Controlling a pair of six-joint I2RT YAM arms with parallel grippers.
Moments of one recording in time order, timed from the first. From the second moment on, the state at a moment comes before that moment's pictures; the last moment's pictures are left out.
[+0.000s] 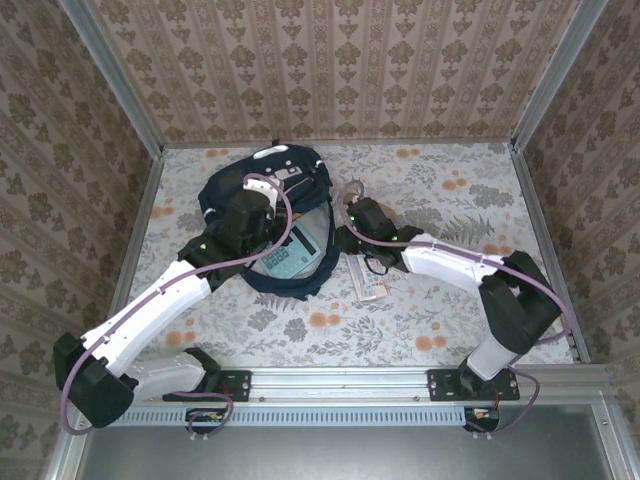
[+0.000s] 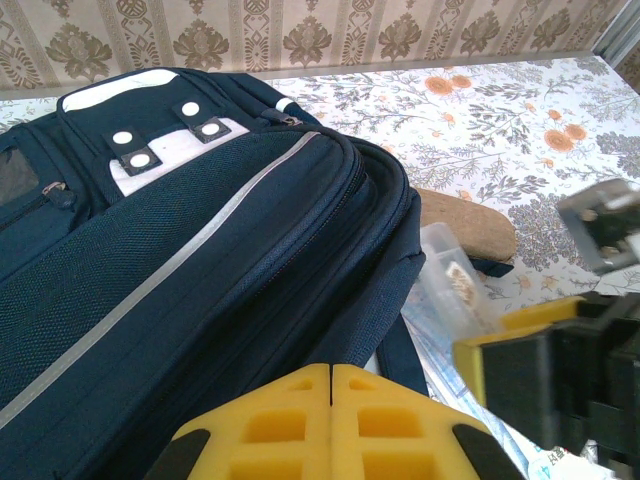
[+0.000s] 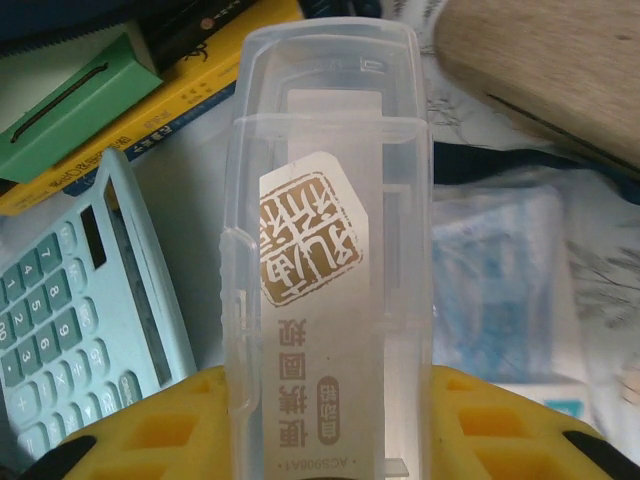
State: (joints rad) left arm -0.72 1.13 1.03 -0.43 -0.21 -0.32; right arm 0.66 1.65 1.06 -0.20 0.08 0.57
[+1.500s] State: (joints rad) left arm -0.72 1.13 1.03 -0.42 -0.21 -0.32; right arm 0.68 1.79 1.18 -0.25 0.13 0.60
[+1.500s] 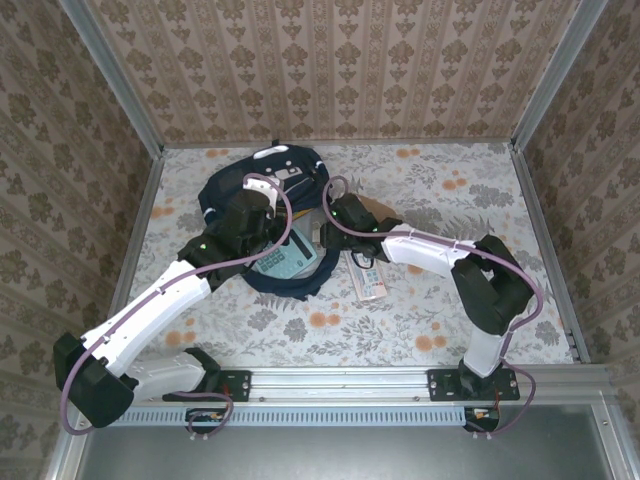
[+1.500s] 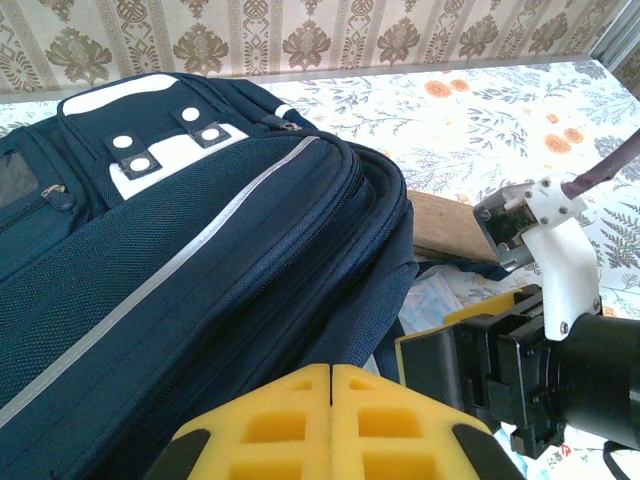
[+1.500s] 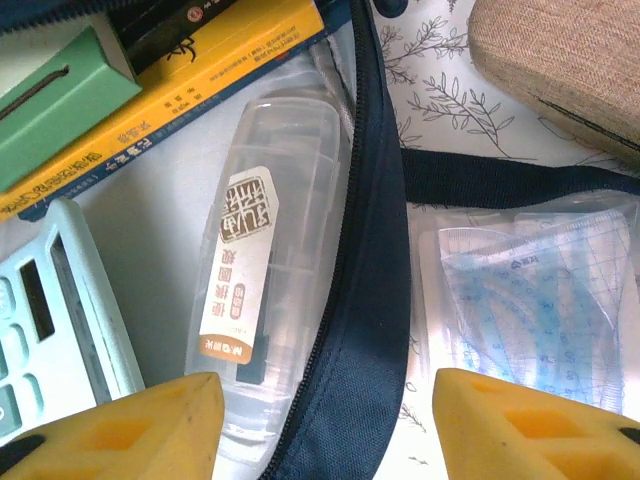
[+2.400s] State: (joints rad) left arm -0.72 1.13 1.03 -0.42 -0.21 -0.32; right arm 0.79 1.72 1.09 -0.30 0.20 0.69
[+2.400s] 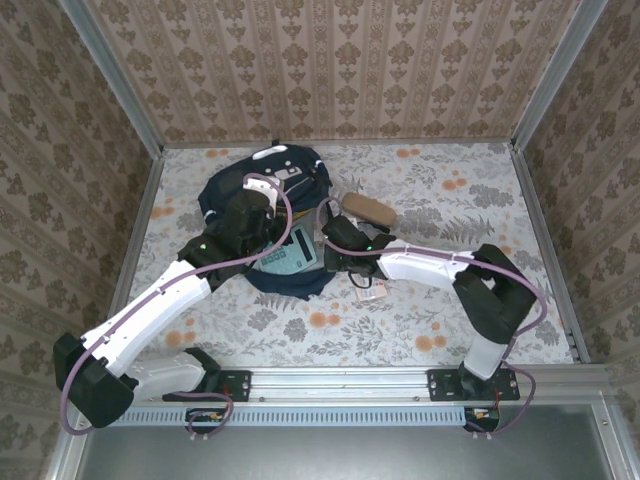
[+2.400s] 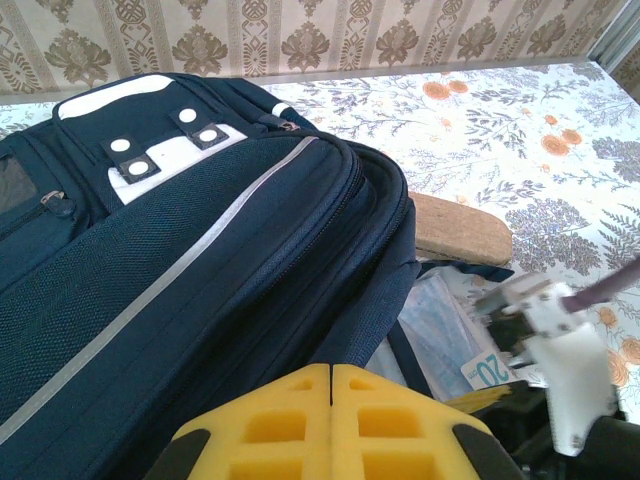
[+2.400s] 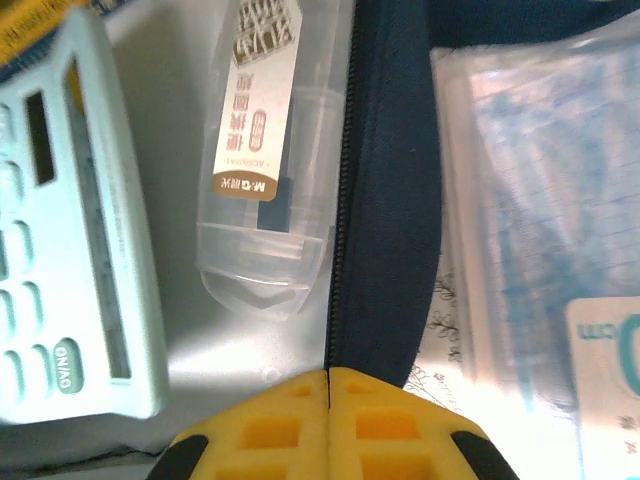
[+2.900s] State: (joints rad) left arm -0.73 1.13 1.03 -0.40 -0.21 -0.32; right arm 0.81 1.55 0.97 -0.31 0.37 0.72
